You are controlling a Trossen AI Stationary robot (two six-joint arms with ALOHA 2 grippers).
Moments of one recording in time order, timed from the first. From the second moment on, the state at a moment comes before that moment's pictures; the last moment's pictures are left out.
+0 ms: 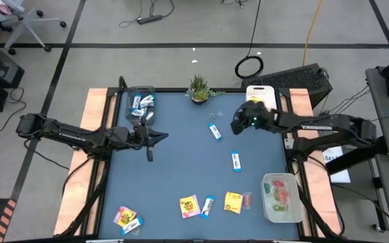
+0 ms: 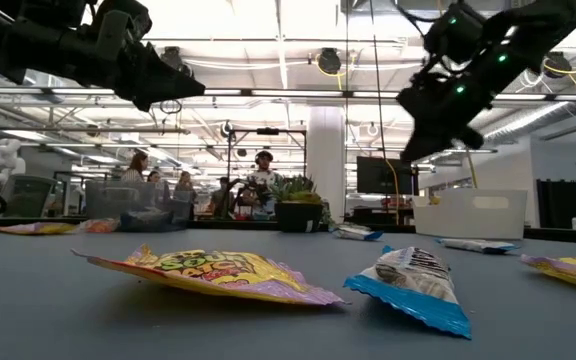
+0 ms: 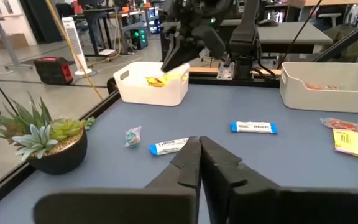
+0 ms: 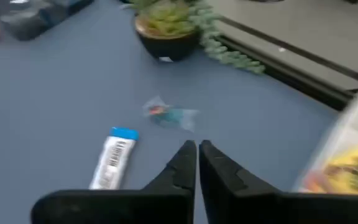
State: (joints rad) left arm -0.06 0.92 0.27 0.52 -0.28 0.01; right arm -0.33 1.11 0.60 -0.18 0.36 0.43
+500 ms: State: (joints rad) left arm -0.06 0.92 0.27 0.52 -0.28 0.01; right arm -0.38 1.57 0.80 -0.05 0.25 0.39
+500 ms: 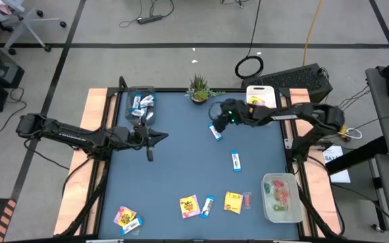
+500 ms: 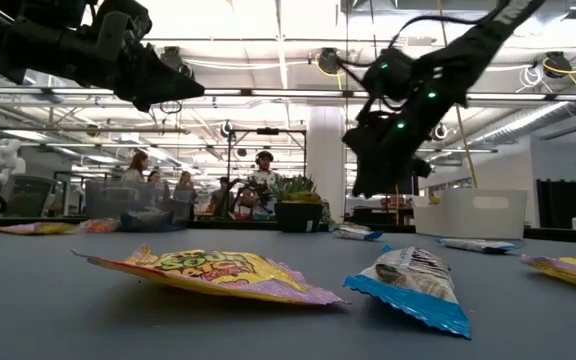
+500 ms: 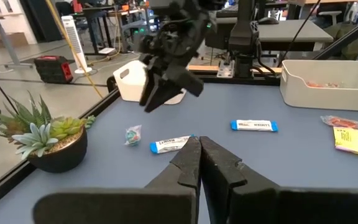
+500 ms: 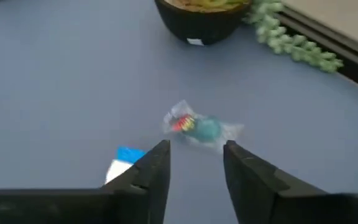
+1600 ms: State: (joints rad) left arm -0.06 0.92 0.27 0.51 -0.28 0.03; right arm -0.48 1.83 1.11 -0.41 0.03 0.24
